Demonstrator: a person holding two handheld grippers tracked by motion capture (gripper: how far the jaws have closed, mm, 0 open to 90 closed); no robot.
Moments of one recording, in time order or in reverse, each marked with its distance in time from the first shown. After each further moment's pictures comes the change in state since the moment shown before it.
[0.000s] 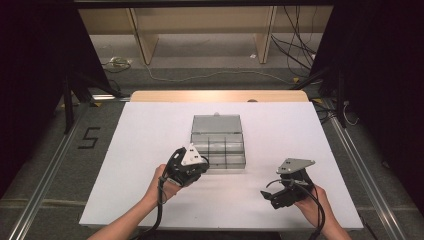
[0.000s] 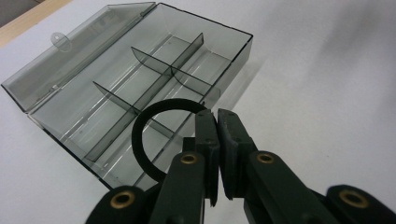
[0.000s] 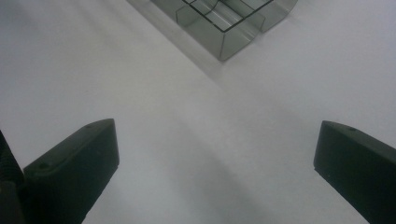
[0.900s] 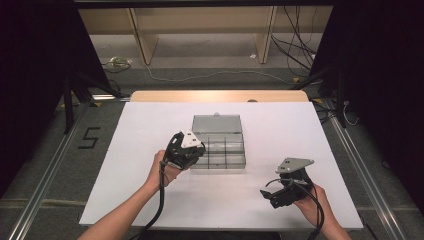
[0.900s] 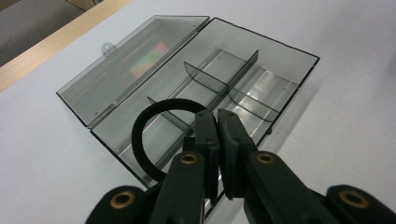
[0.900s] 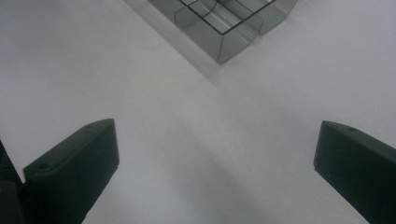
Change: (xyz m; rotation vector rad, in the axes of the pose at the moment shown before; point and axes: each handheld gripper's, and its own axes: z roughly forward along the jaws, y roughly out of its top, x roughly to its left) left arm 0.036 0.015 0.013 -0.008 0.093 -0.037; right arm 0.000 0.002 0.001 0.000 -0.005 -0.006
